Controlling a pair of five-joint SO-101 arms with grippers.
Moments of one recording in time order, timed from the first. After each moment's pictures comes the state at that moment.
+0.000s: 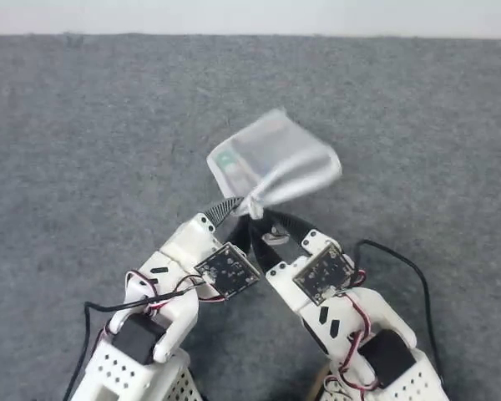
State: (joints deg) left arm 24.1 -92.8 88.1 39.2 -25.8; right arm -39.6 -102.7 83.1 39.5 12.5
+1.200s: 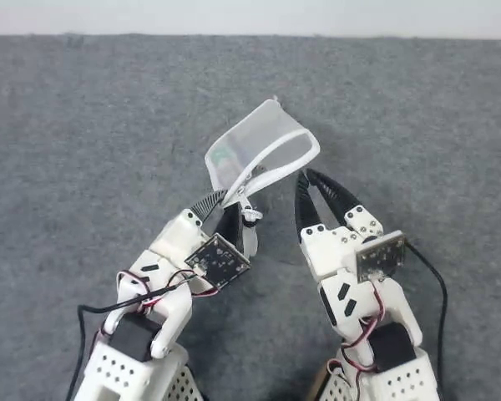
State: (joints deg) left arm 18.6 -93.3 88.1 40.3 -25.8; right arm -23.8 -102.8 87.7 23.0 2.1
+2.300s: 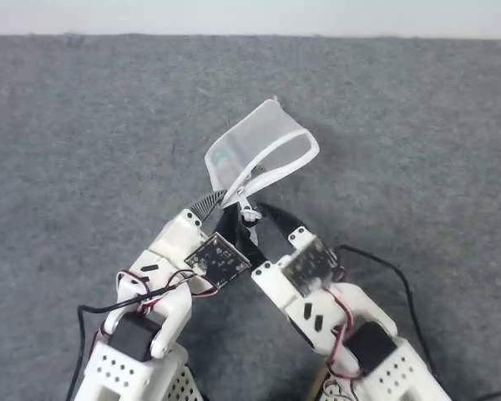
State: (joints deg) left arm 18.5 -93.4 88.1 40.4 -25.6; right arm -43.5 -93.8 89.1 27.0 7.8
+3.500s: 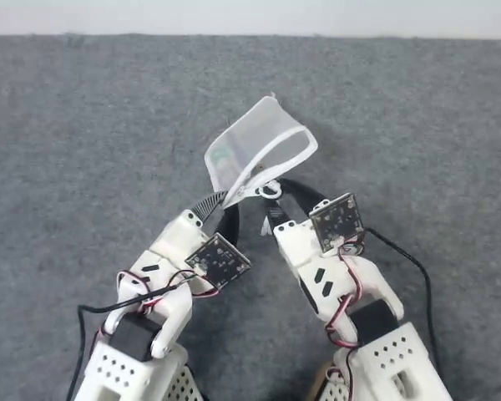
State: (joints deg) left arm 18.3 -93.5 88.1 41.0 -25.6; right arm -28.7 -77.5 82.4 17.0 2.4
